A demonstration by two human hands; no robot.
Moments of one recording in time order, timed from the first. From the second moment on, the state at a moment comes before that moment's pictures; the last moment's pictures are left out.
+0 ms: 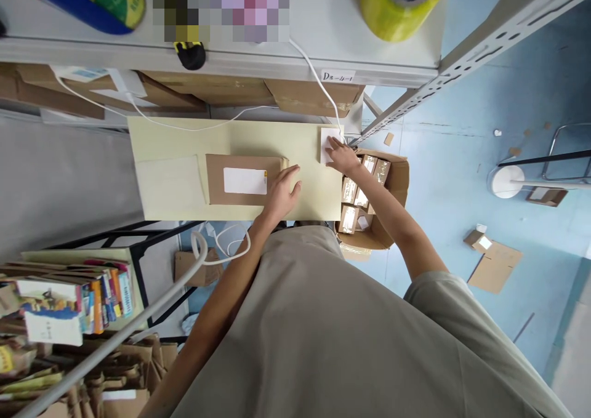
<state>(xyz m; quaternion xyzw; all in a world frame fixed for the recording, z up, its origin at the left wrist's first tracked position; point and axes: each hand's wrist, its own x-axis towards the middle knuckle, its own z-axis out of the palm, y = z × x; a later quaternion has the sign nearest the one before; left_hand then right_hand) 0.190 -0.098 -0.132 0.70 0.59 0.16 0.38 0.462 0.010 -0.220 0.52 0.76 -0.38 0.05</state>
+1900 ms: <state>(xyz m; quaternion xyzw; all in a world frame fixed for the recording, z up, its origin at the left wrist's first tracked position) 0.313 0.032 -0.179 0.71 0.57 -0.05 0.41 0.458 -0.062 -0.093 0.72 0.59 -0.24 -0.28</state>
